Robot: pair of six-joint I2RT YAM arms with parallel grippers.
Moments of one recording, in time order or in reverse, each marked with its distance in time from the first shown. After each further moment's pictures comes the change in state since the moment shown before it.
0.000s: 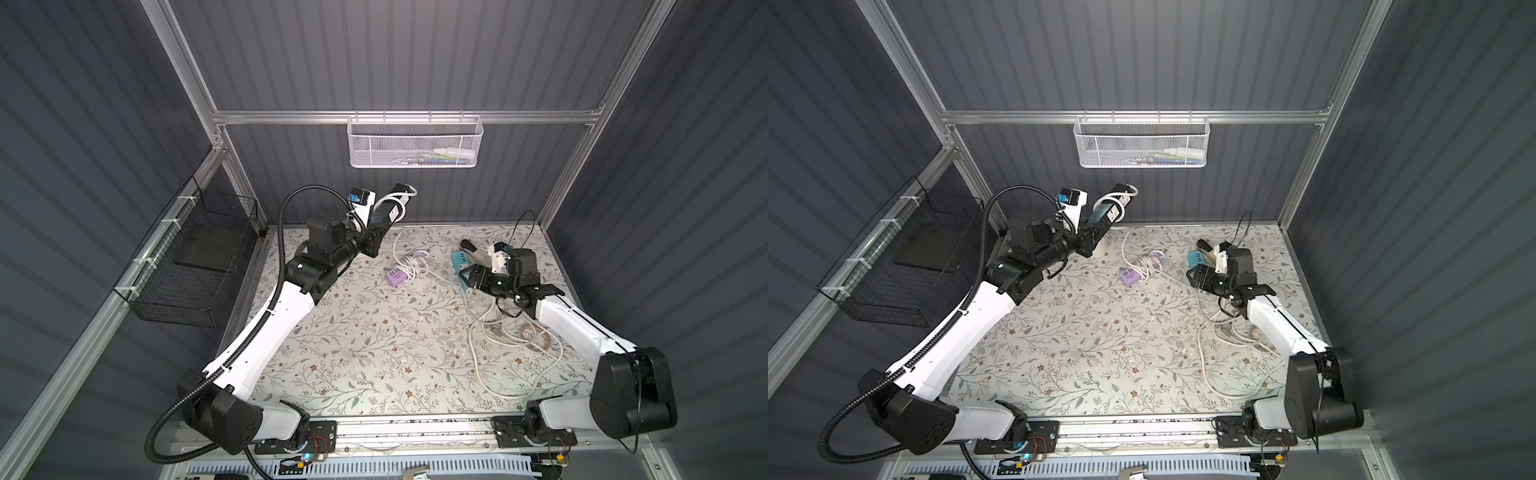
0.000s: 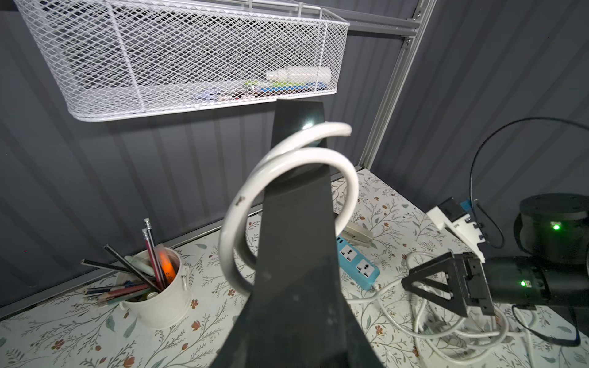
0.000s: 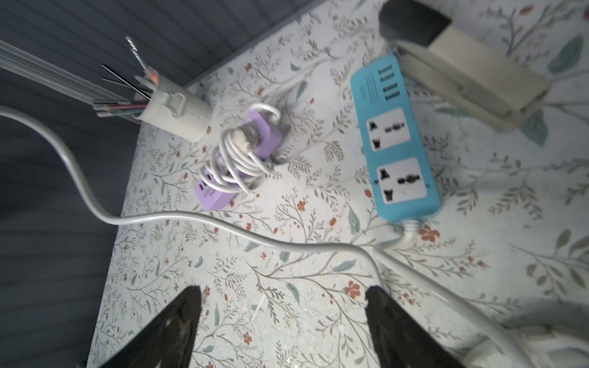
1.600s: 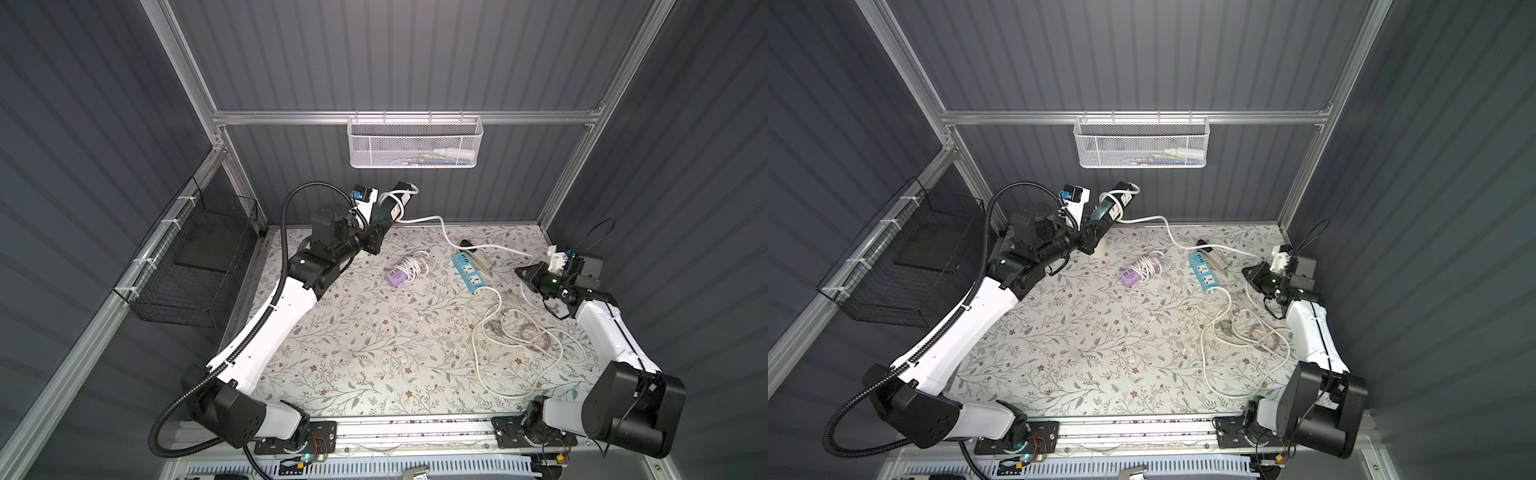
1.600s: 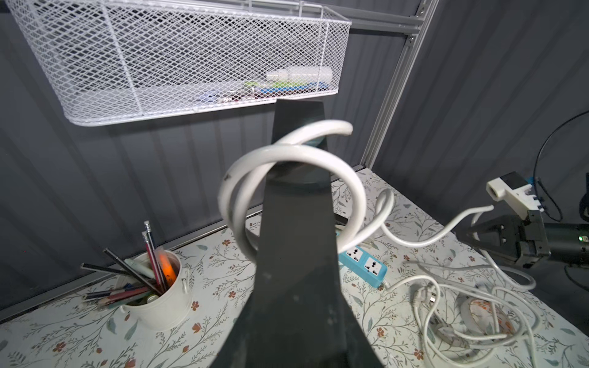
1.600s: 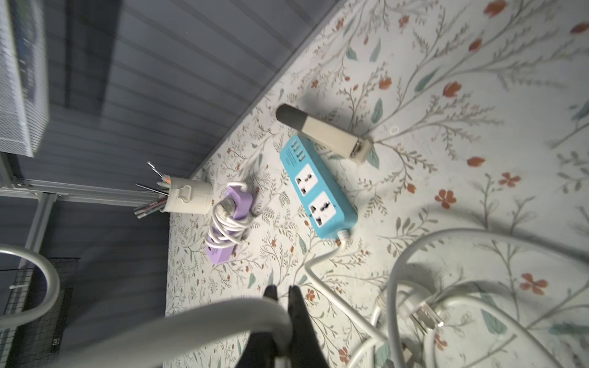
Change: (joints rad) left arm -0.002 0.033 0.042 -0.027 -0.037 0.005; right arm -0.444 -0.043 -0.008 -0.103 -0.248 0.061
